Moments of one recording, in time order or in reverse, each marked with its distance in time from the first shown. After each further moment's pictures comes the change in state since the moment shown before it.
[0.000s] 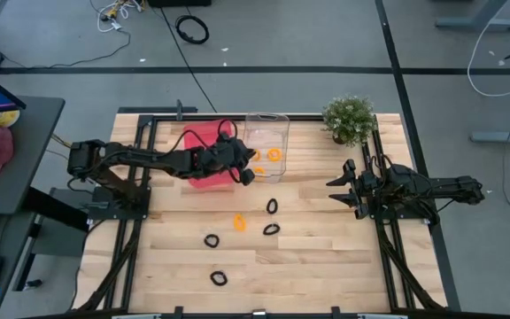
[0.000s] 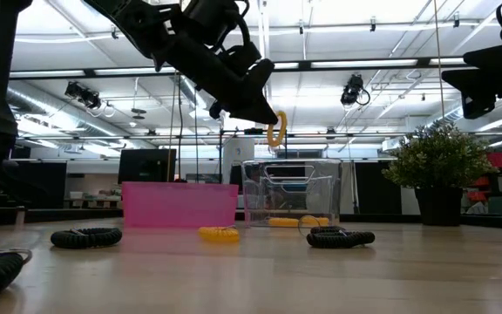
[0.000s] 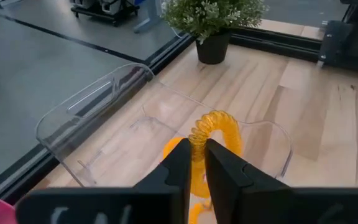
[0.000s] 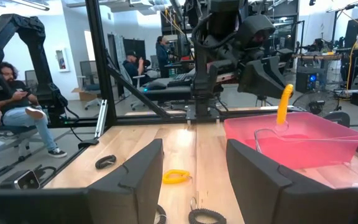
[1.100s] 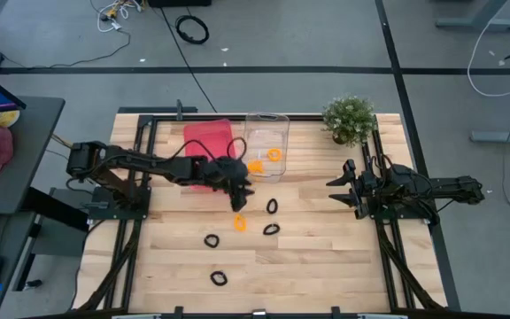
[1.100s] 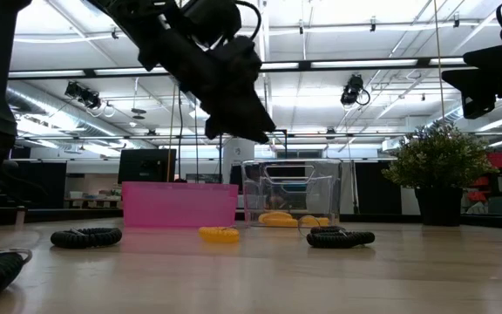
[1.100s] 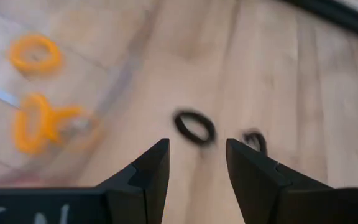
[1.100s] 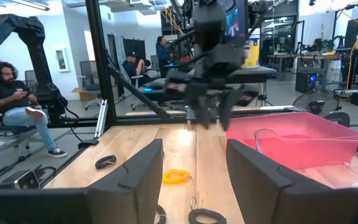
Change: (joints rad) left arm -0.087 0.000 0.000 -0.226 0.412 -0.210; right arm 0.000 0.000 0.000 0.000 0.000 0.000
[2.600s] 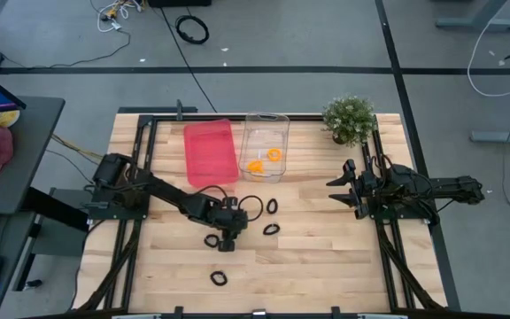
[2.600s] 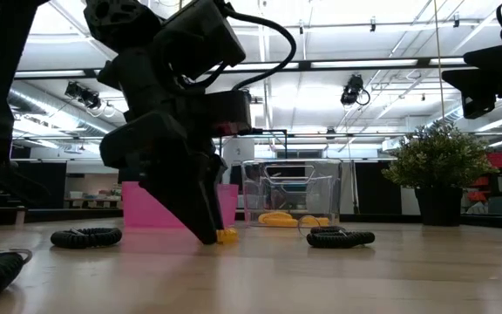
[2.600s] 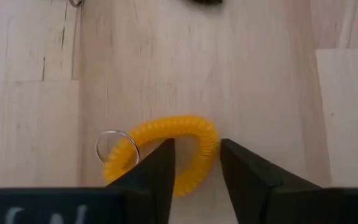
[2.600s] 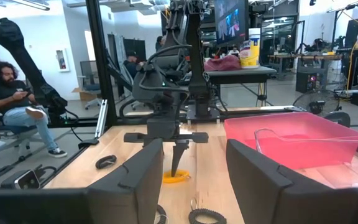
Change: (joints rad) left arm -0.284 0.312 0.004 -0.108 -0.077 0.158; right arm 0.000 0.000 0.000 0.000 0.000 0.000
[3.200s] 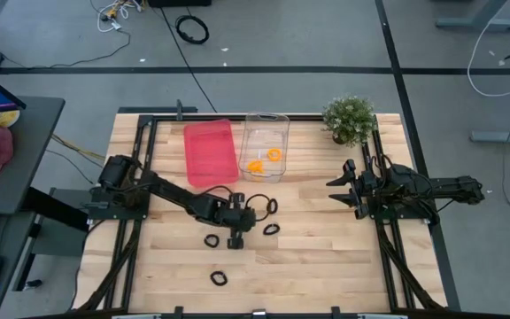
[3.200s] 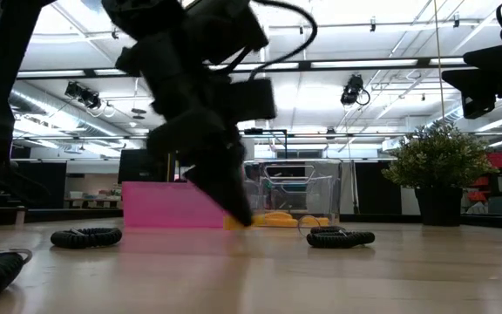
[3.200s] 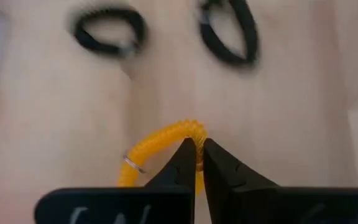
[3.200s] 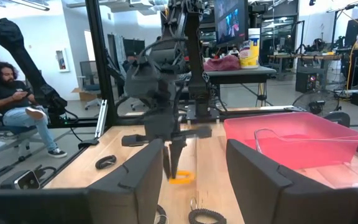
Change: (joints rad) left arm -0.006 0.014 0.140 -0.059 -0.131 0.038; right arm 0.000 0.000 0.000 0.000 0.000 0.000
